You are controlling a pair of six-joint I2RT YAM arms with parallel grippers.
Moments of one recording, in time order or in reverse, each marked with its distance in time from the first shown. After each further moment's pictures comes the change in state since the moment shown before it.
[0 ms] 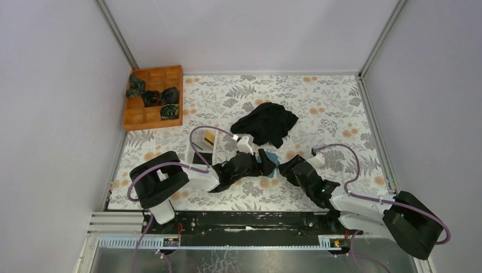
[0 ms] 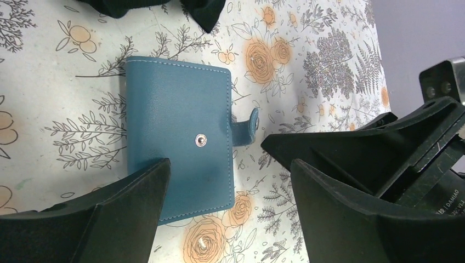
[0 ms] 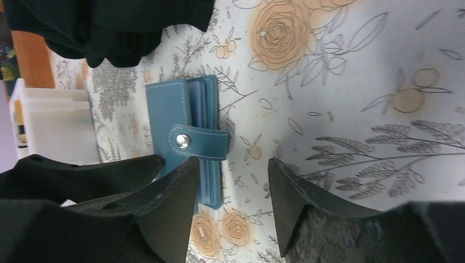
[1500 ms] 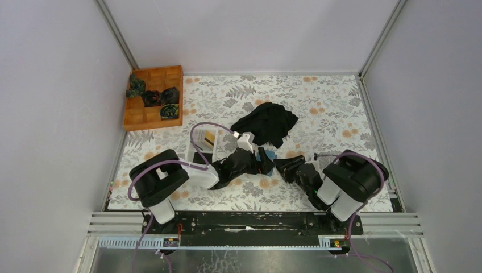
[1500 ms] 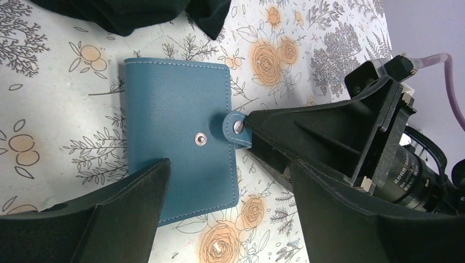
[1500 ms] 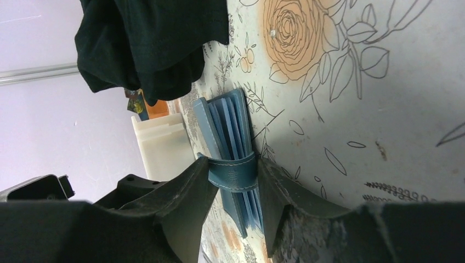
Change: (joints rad) left arm 0.042 0.003 0.015 -0.021 0.064 0.077; right arm -0.137 0.638 -0.138 1.013 -0.219 0.352
